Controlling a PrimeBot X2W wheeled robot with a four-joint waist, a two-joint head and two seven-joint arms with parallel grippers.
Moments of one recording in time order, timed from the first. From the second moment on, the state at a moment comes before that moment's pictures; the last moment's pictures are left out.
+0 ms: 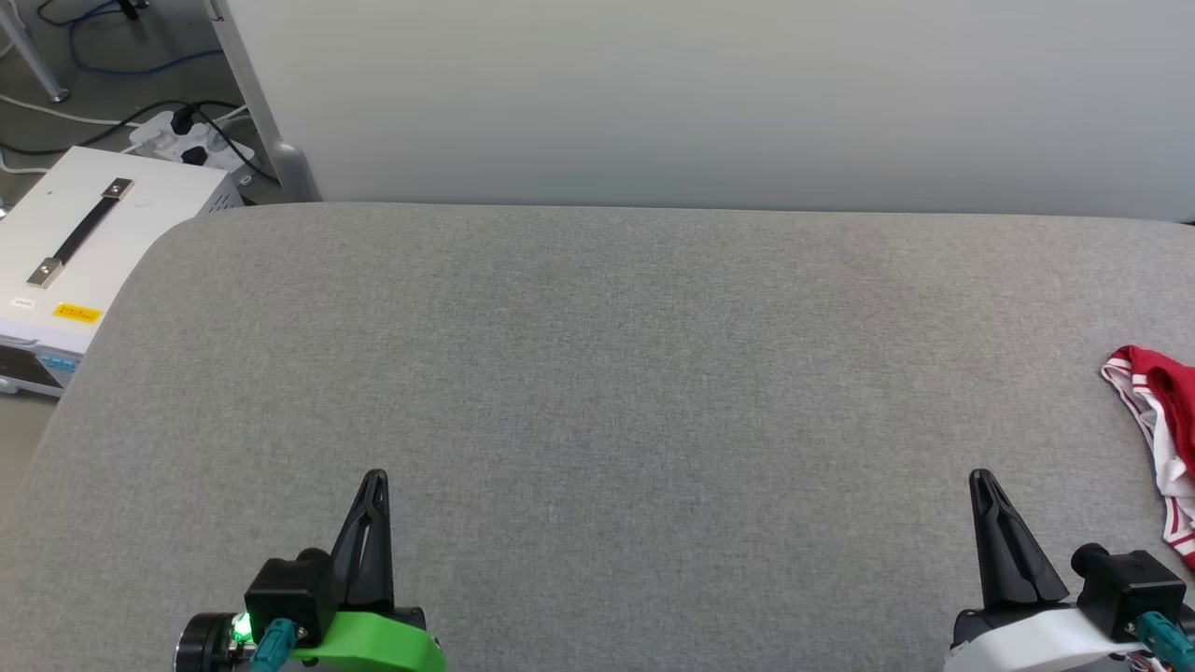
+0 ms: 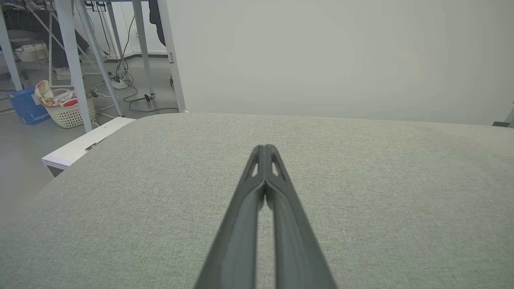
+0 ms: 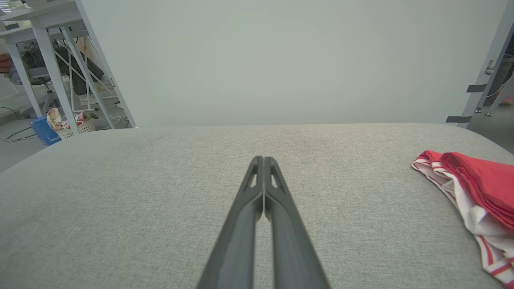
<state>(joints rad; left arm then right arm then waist) 0.08 0.06 -0.05 0.07 -0.10 -0.05 -0.25 0.12 -0.07 -0.01 0.05 0.18 0.13 -0.25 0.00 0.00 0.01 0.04</state>
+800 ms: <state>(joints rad) 0.08 0.06 -0.04 0.06 -0.09 -0.05 -0.20 0.11 -0.07 -0.01 0.04 0.15 0.13 -0.20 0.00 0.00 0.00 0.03</state>
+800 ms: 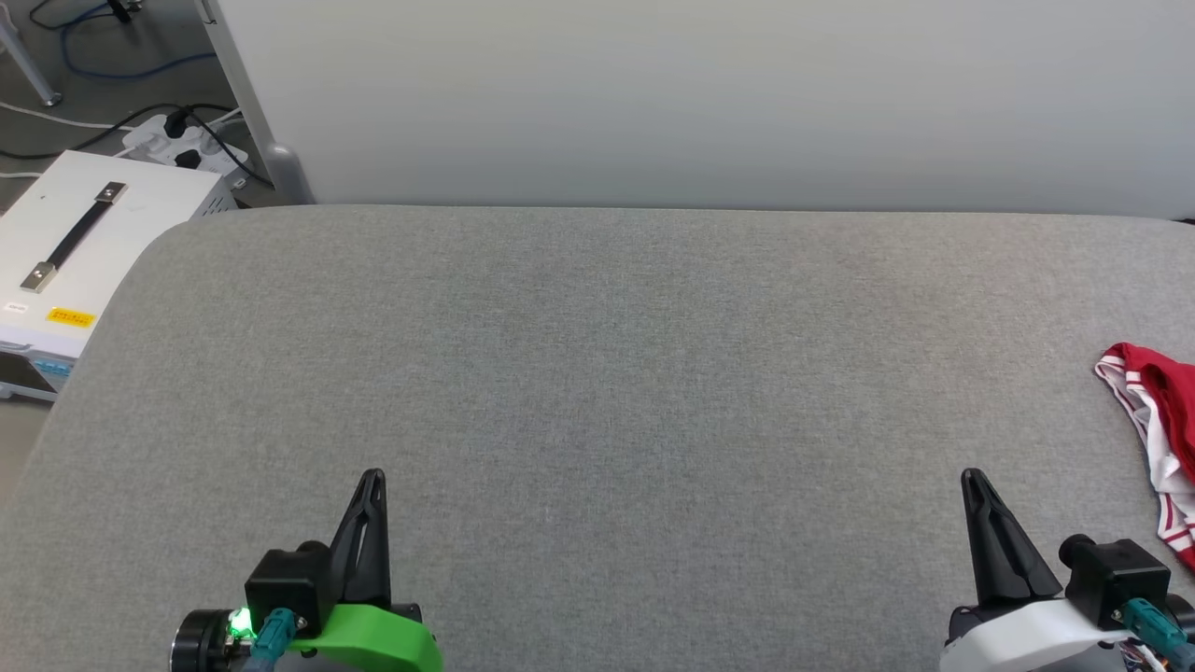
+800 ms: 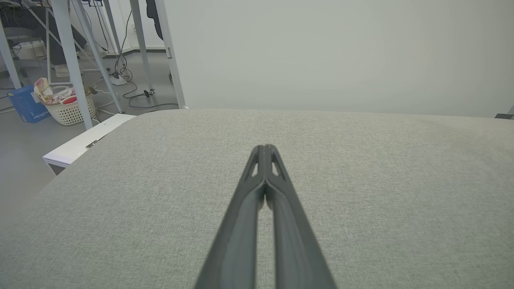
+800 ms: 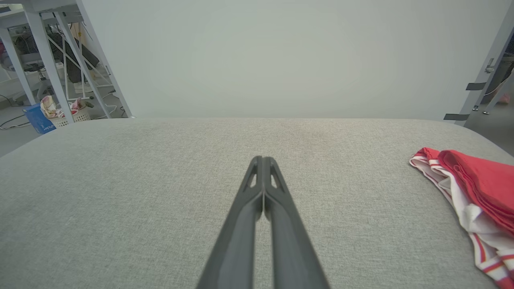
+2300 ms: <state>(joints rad) 0.06 0.06 -0.02 0.04 -0.05 -0.03 -0.11 0.07 -0.06 -0.01 0.03 0.09 0.13 -0.11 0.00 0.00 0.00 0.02</state>
